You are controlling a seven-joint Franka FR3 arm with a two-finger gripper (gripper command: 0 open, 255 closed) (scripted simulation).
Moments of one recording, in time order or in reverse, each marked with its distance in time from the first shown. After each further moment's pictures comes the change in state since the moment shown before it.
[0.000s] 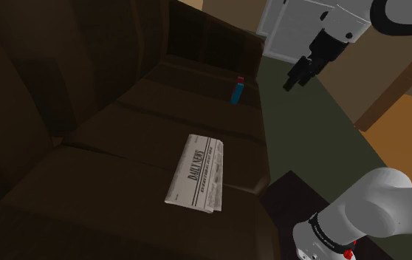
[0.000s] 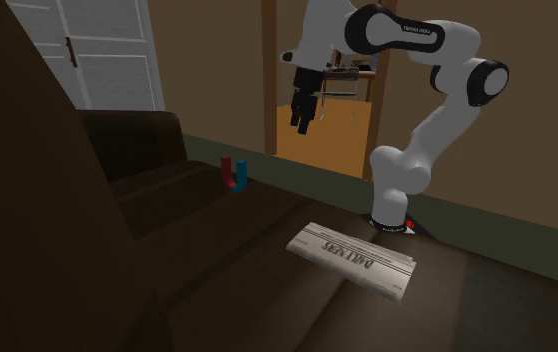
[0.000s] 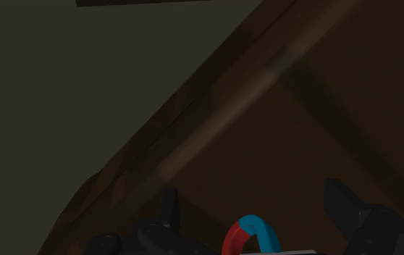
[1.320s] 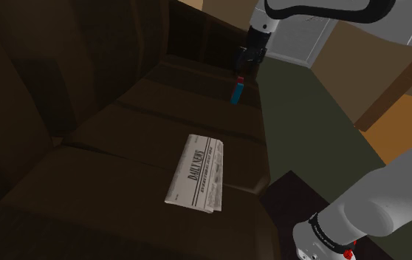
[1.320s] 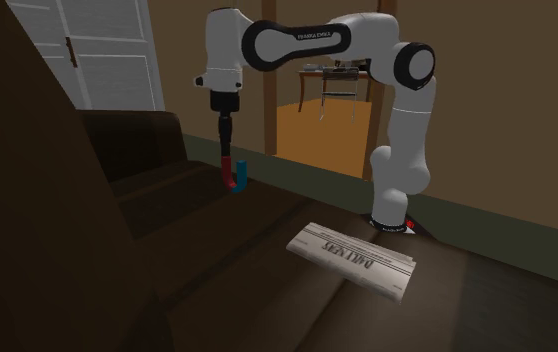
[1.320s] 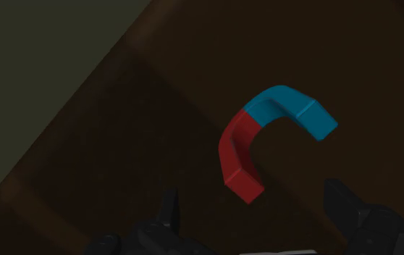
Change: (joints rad) arm -0.021 0.710 0.013 0.517 -0.020 0.062 0.008
